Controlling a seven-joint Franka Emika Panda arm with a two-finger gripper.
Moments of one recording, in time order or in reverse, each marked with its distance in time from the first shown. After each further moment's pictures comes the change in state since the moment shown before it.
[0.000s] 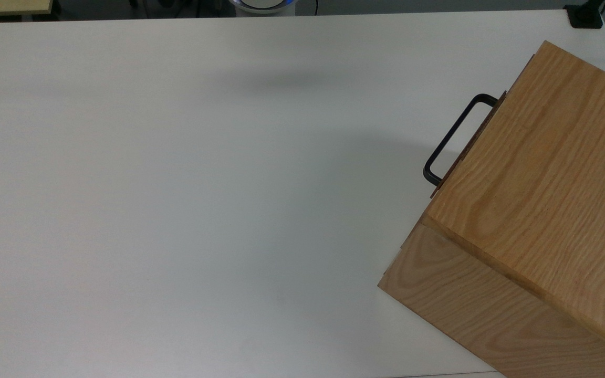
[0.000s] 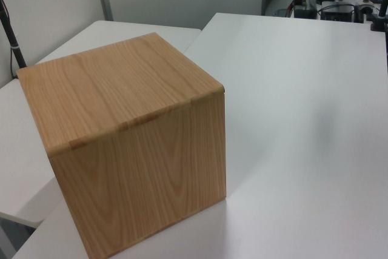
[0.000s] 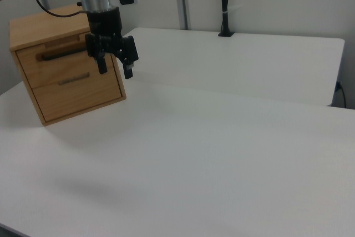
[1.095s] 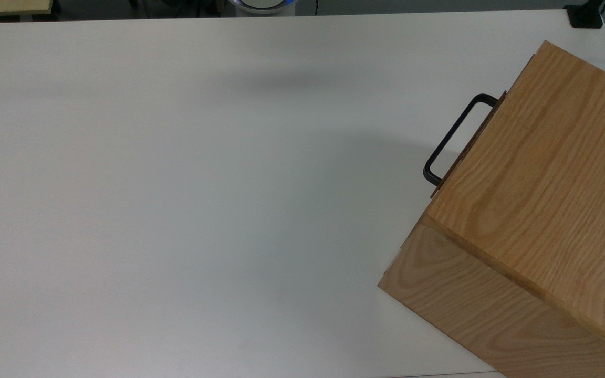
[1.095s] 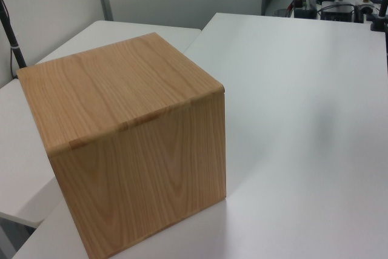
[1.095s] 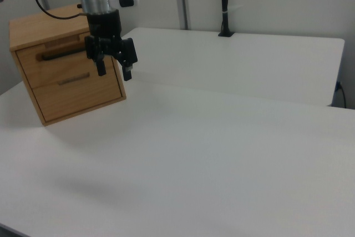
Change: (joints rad) arm 0.013 0.009 -0.005 -0.001 -0.002 -0.012 -0.002
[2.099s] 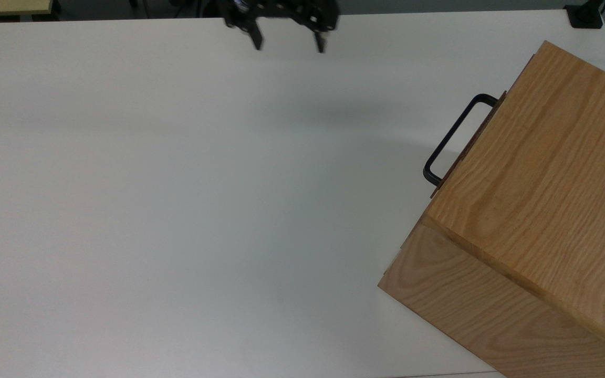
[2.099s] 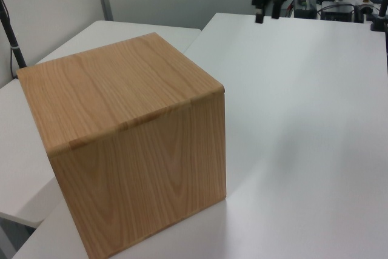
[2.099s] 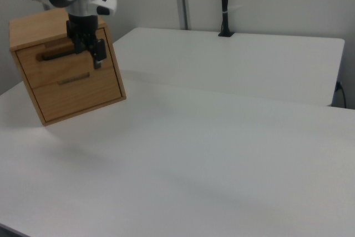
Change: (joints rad) arm 0.122 0.061 0.011 -0.015 0.329 0.267 0.276
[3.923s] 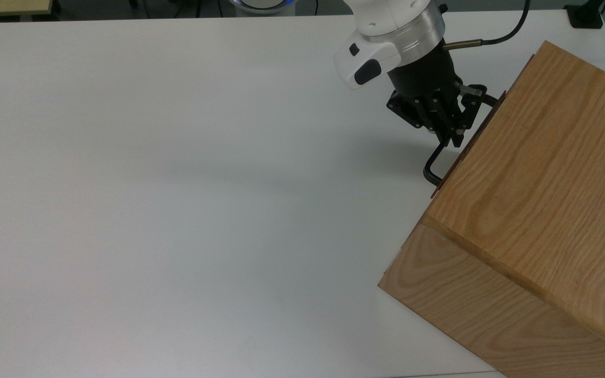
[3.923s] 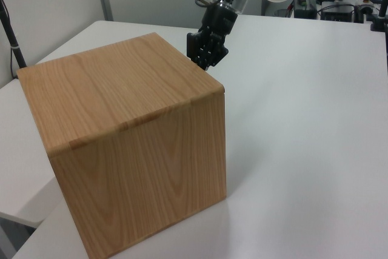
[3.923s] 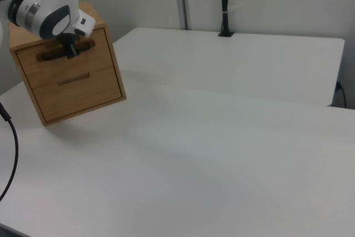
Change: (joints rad) arm 0.264 0.241 -0.028 0.052 0.295 0.513 0.253
